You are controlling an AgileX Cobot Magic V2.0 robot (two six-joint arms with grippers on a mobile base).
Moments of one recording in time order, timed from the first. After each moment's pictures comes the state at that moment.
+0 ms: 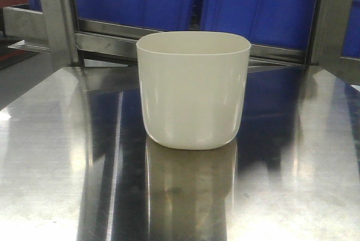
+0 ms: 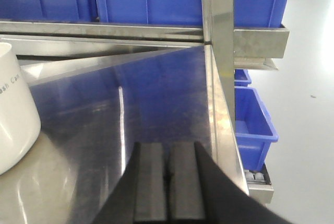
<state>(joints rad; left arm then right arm) -0.10 -0.01 0.01 -0.07 0.06 0.02 0.02 -0.01 0.03 0.16 0.14 0.02</state>
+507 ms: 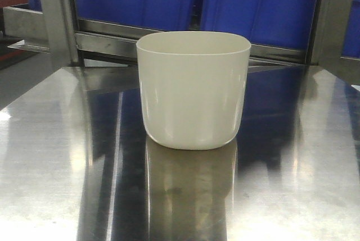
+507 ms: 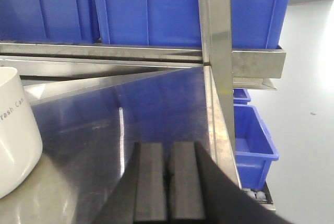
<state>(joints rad) -0.10 -0.01 0.01 -0.07 0.06 0.02 0.02 0.02 -0.01 0.16 0.10 0.02</state>
